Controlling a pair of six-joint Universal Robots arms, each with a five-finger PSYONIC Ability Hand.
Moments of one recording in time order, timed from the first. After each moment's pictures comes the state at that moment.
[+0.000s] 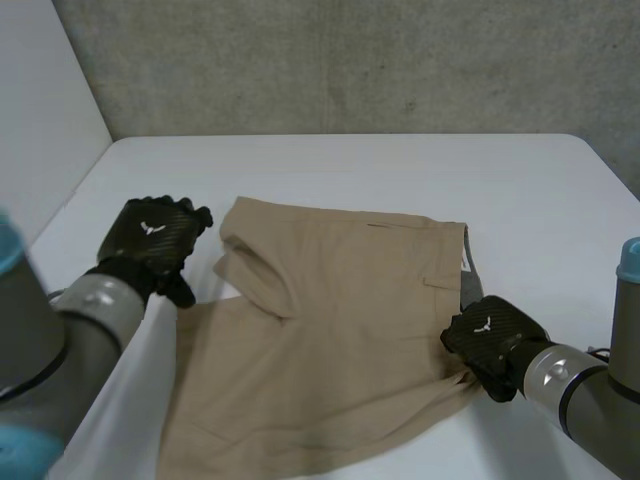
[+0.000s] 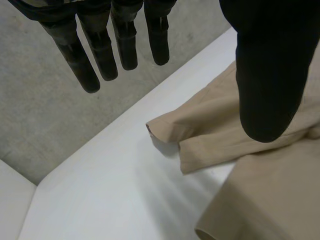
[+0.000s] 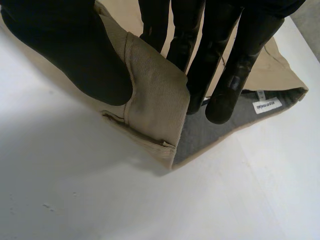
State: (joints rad) left arm 4.31 -1.72 -1.79 3.30 -1.59 3.51; right arm 1.91 -1.35 1.87 0.13 1.37 2.32; left_hand 0.37 0.37 0.37 0.37 0.20; right_hand 0.97 1.17 1.19 1.19 1.00
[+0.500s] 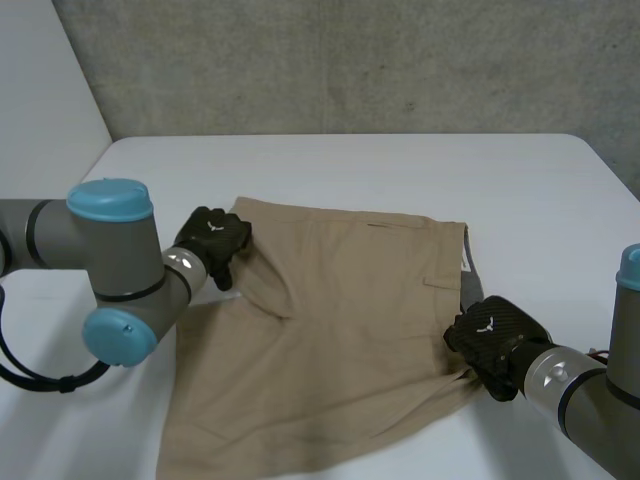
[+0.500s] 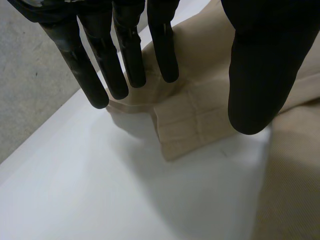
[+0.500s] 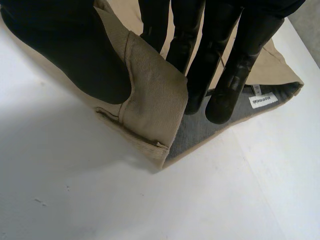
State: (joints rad) left arm 4.32 -2.29 -1.28 3.23 -1.49 3.62; right arm 1.90 -1.35 1.89 0.09 1.38 2.32; left_hand 0.57 0.57 0.57 0.57 0.40; right_hand 0.97 1.17 1.19 1.19 1.00
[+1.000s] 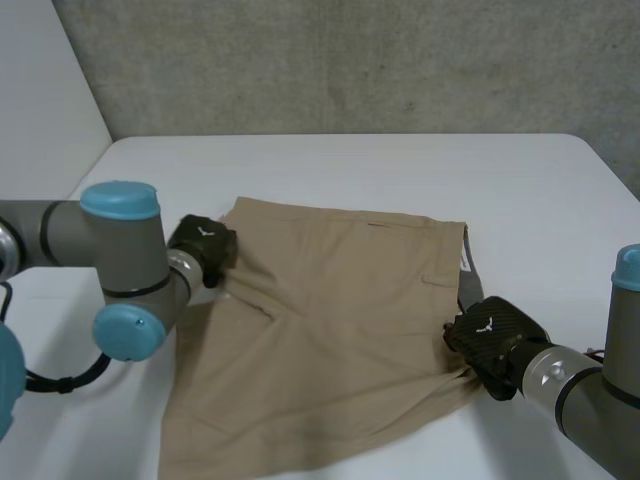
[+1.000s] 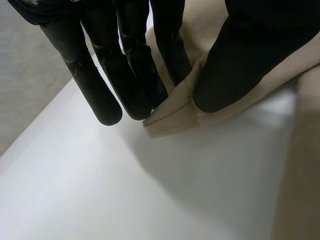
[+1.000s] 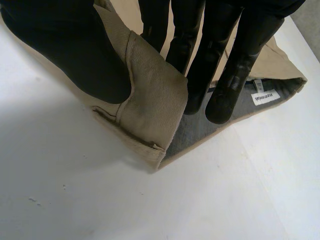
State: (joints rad) left arm 4.33 -2.34 -1.23 3.19 -1.61 3.68; right arm 1.89 -1.32 1.89 0.08 1.38 2.32; left_hand 1.12 1.19 1.19 1.19 0.97; right_hand 0.97 1.17 1.19 1.19 1.00
